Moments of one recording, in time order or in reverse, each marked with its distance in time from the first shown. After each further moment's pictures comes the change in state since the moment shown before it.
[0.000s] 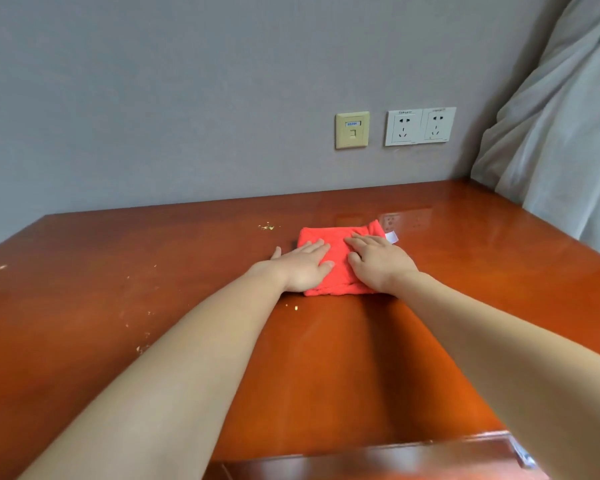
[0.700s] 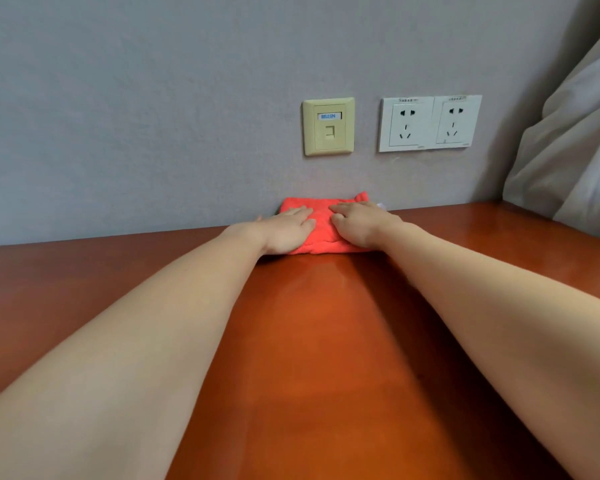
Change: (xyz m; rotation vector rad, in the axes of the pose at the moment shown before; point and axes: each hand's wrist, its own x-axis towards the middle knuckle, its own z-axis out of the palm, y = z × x) left_hand 0.294 -0.045 -0.051 -0.015 0.226 0.031; right_hand 0.266 0.096 -0.001 -0.063 0.030 0.001
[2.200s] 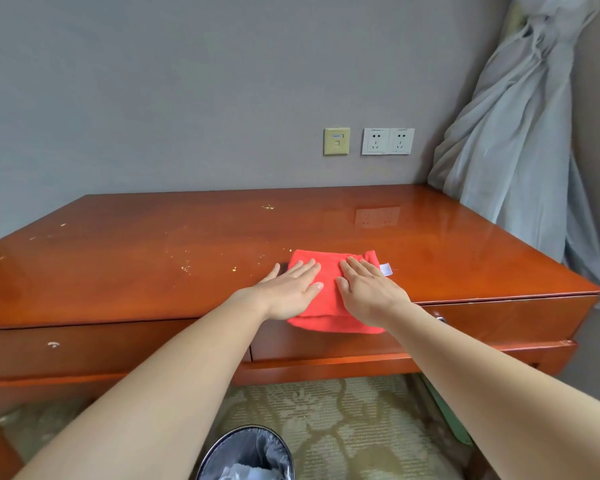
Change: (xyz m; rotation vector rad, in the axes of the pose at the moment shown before) left_hand -0.502 0.111 0.016 -0.035 -0.175 0.090; right_hand -0.486 -0.140 -0.018 0.031 -0.064 0.013
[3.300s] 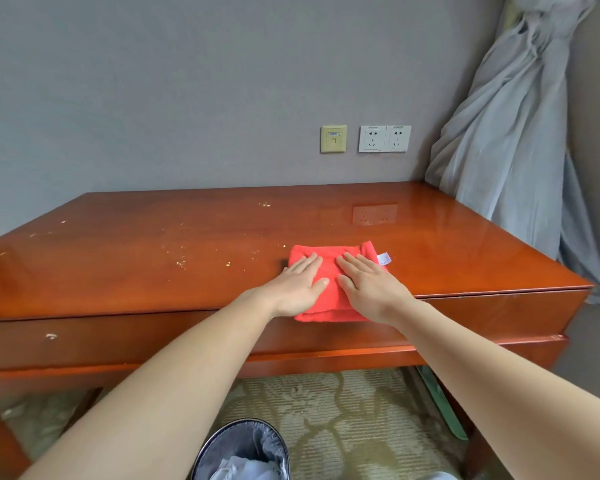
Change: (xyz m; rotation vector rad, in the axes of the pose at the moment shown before) left_hand 0.007 0.023 0.011 -0.143 0.088 -0.033; right_hand -0.009 0.024 -0.002 0.044 0.027 -0.095
